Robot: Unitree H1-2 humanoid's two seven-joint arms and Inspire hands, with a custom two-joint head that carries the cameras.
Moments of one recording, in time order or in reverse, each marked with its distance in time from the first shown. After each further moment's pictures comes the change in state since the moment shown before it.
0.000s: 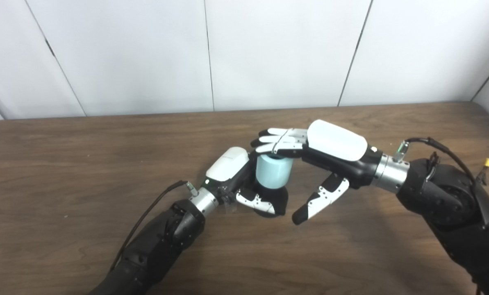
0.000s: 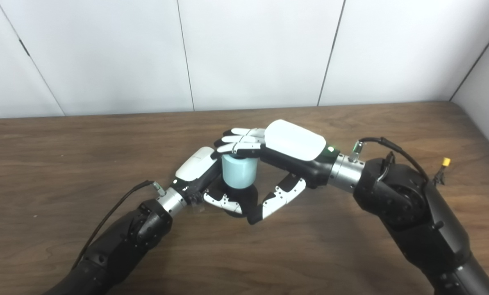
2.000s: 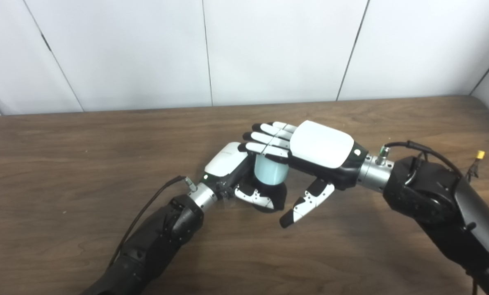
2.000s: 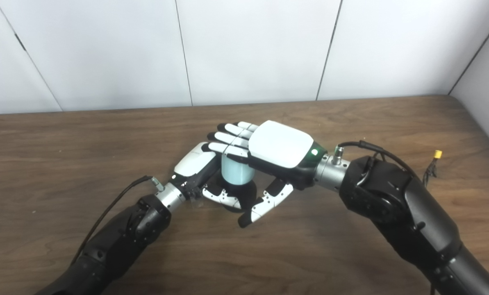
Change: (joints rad) left arm 0.014 0.011 0.011 -0.021 -0.005 0.003 -0.012; right arm -0.026 -0.012 0.134 -0.008 -0.256 0.000 -0.049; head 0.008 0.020
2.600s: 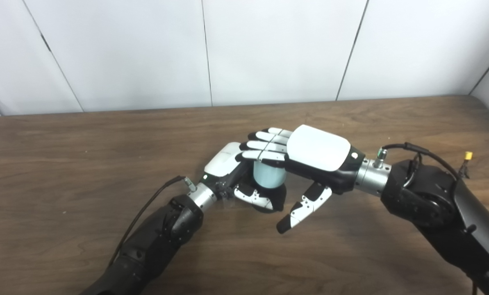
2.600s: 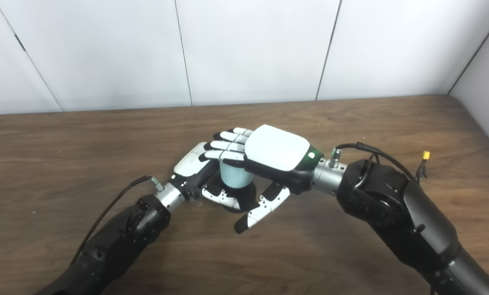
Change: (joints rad) left arm 0.002 0.003 0.000 0.001 -0.003 -0.002 0.002; right arm 0.000 0.002 0.034 -0.021 0.047 0.037 0.006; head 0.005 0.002
